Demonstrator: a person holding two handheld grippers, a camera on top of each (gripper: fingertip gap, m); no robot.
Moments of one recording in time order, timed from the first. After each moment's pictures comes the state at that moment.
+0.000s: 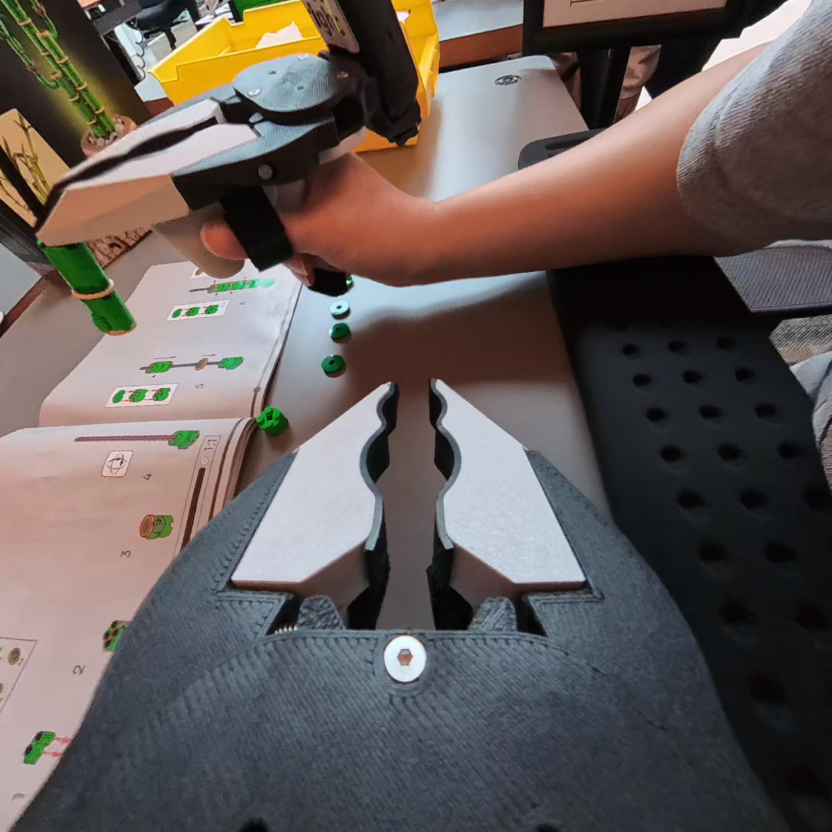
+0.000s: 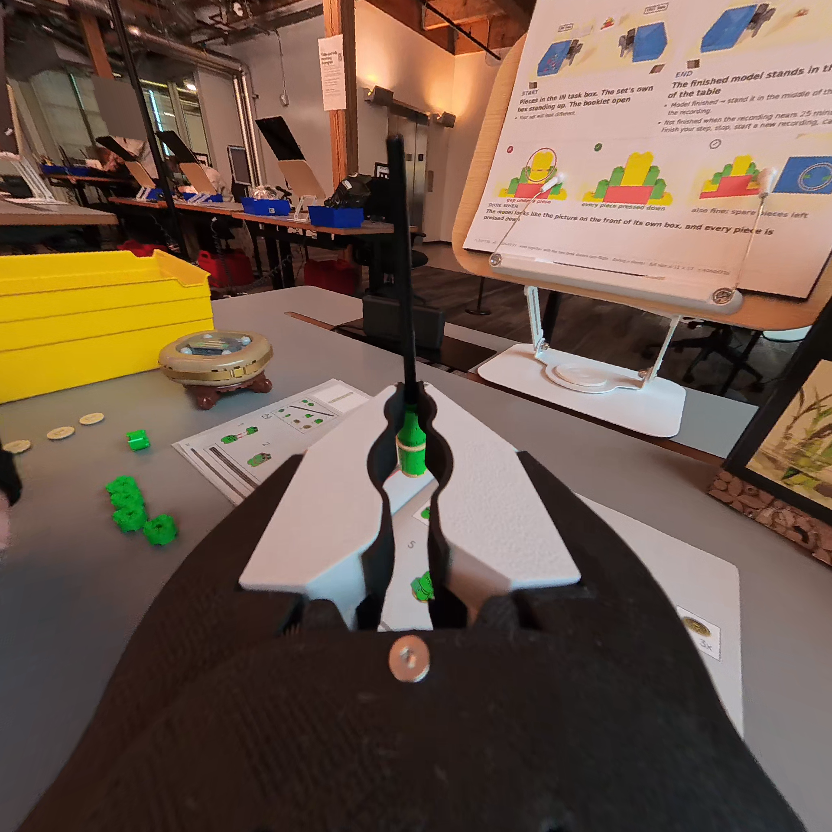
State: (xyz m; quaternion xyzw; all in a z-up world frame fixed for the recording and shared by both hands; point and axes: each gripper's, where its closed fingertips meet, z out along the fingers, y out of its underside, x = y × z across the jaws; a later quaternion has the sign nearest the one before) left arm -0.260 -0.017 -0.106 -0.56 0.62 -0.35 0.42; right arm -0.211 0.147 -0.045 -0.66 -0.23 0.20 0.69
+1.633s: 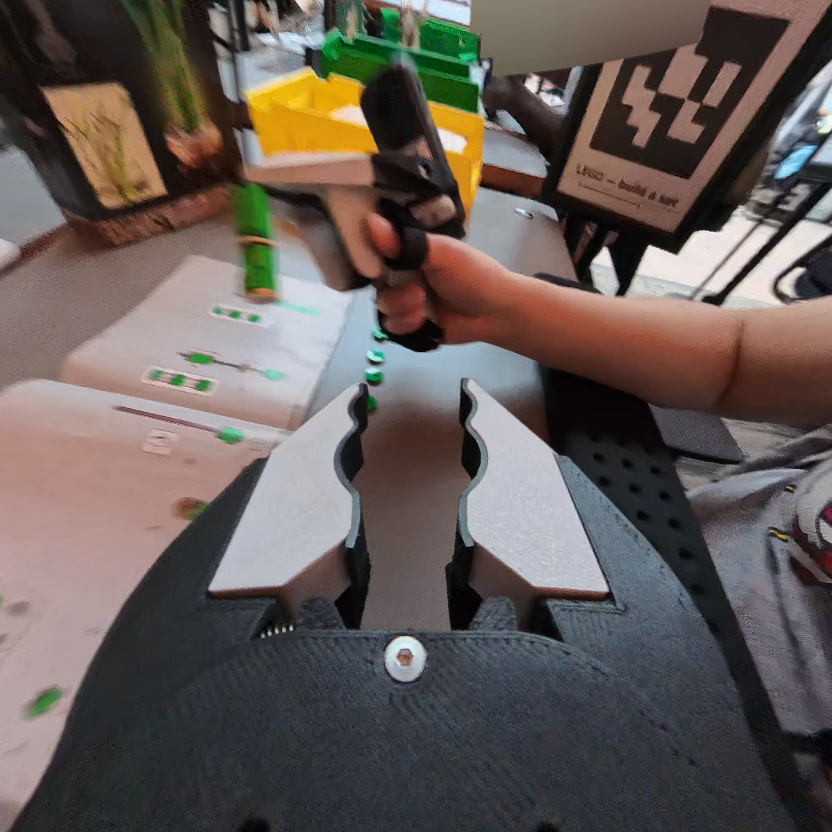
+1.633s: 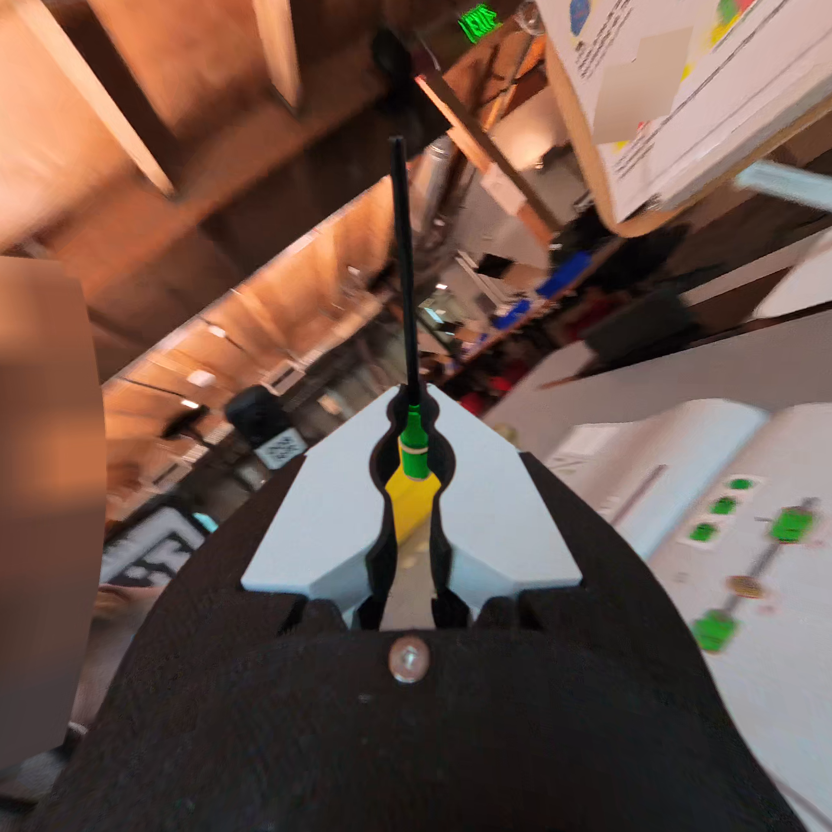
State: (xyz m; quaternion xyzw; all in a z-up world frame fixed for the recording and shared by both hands) left arm -0.273 0.028 -0.046 -0.63 0.51 -0.44 0.40; right arm -0.211 0.117 -0.004 -0.56 -0.04 0.64 0.53
